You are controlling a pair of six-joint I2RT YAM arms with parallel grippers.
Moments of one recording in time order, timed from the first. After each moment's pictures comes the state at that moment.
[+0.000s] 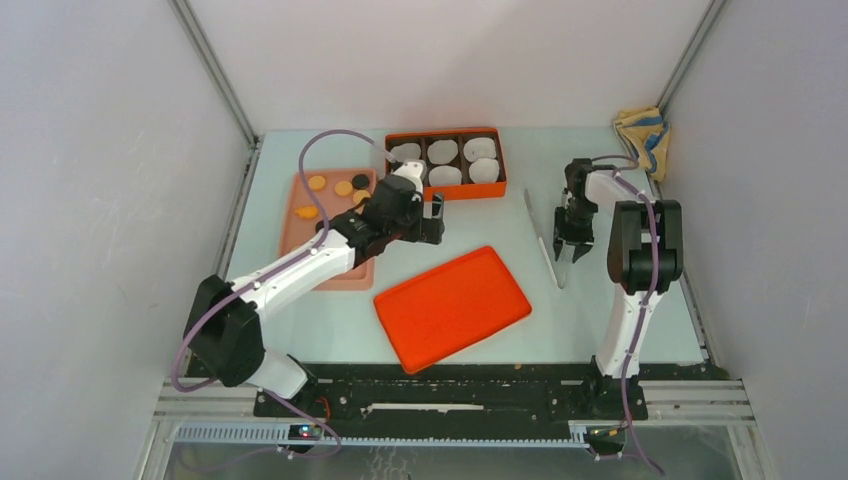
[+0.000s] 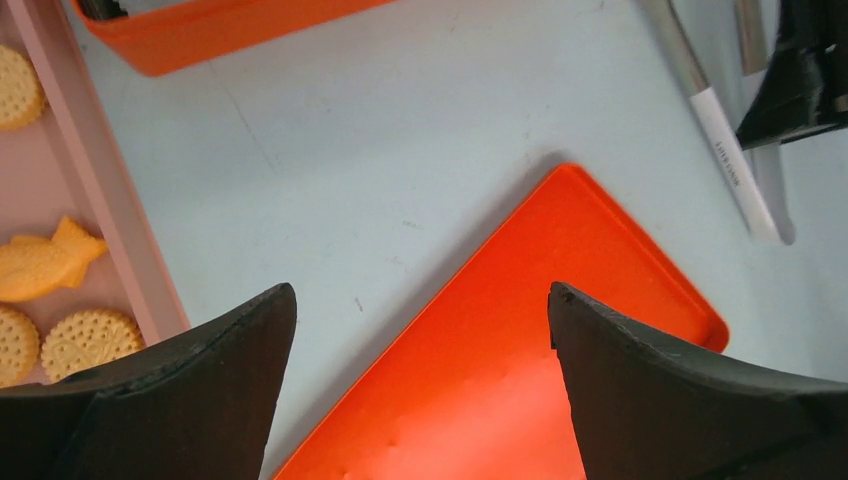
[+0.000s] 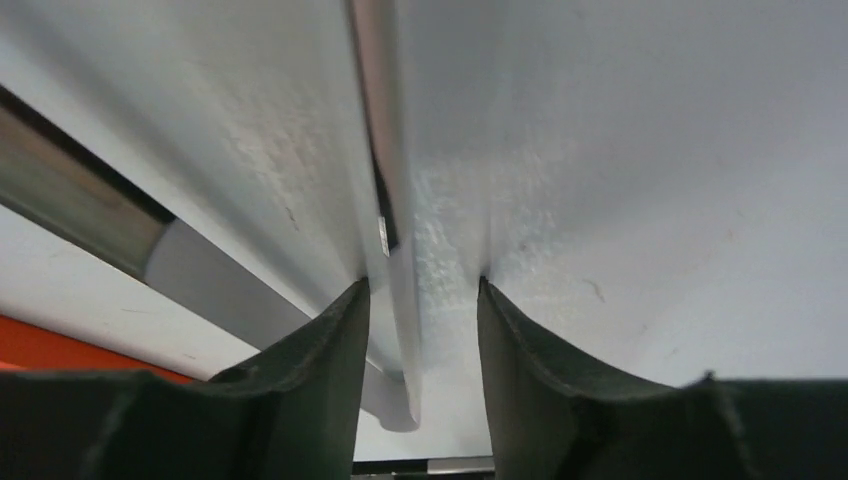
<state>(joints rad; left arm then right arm) -0.68 1.47 1.15 -0.31 -0.16 -0.36 0.01 2.06 1.49 -0.98 0.00 0.19</state>
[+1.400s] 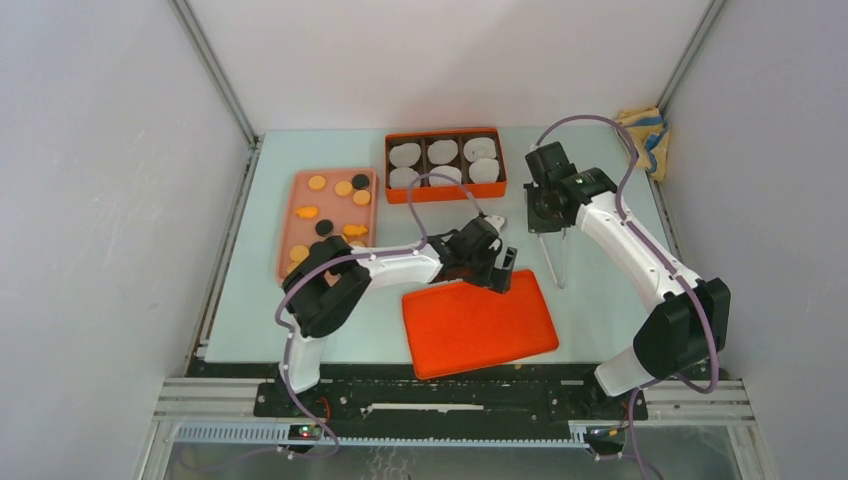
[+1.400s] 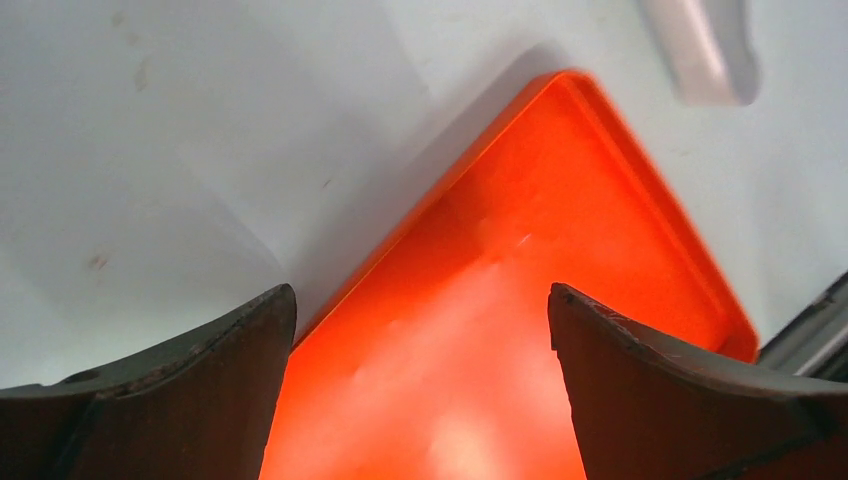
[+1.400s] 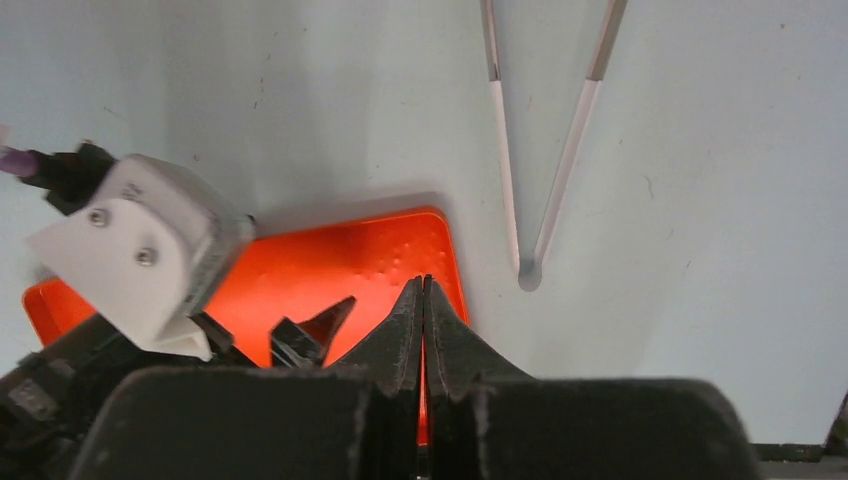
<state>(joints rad) -0.94 1.97 1.29 -0.17 0.02 -0.52 0.40 1.51 1.41 -0.96 0.20 0.33</state>
